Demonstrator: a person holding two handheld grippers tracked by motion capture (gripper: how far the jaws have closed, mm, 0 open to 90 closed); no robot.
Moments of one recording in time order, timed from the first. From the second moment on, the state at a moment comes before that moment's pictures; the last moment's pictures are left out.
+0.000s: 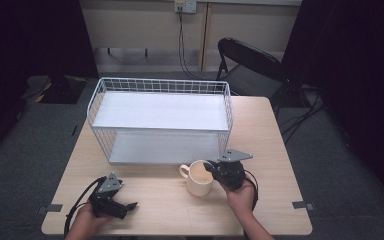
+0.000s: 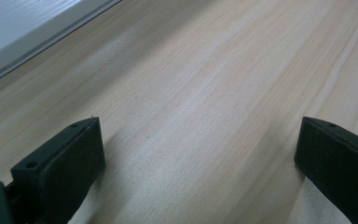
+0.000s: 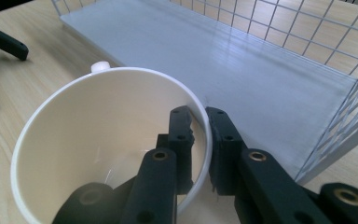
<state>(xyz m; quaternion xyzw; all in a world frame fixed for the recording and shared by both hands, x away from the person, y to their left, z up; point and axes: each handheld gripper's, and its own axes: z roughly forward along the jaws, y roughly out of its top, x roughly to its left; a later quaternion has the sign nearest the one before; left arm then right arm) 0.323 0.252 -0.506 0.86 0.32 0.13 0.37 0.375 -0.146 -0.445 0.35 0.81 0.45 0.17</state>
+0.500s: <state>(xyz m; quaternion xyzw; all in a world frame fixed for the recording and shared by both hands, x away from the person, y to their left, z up) 0.323 0.252 -0.506 0.86 0.32 0.13 0.37 0.375 -0.137 -0.434 0.35 0.79 0.46 0.20</state>
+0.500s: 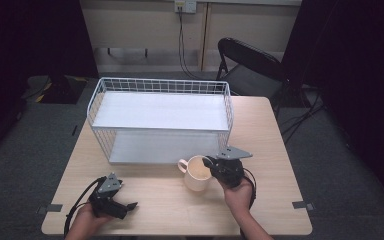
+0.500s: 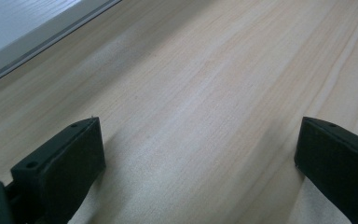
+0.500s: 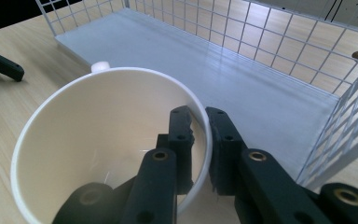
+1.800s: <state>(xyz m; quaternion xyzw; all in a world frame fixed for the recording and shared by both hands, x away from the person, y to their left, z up) 0.323 0.252 -0.506 0.86 0.32 0.13 0.37 0.386 -0.102 -0.425 0.36 0.78 0.46 0.24</state>
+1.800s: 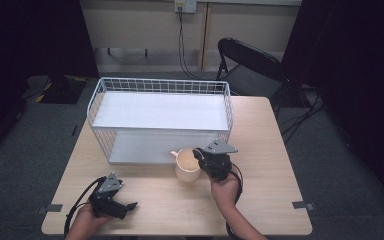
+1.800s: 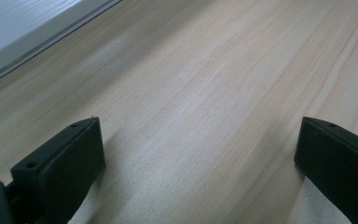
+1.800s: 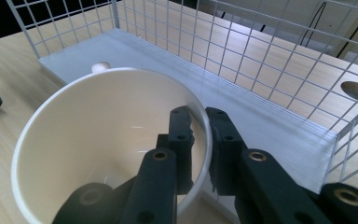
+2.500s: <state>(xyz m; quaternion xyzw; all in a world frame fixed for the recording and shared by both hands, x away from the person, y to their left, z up) 0.323 0.252 -0.506 0.86 0.32 0.13 0.37 0.394 -0.086 -0.425 0.36 0.77 0.46 0.27</state>
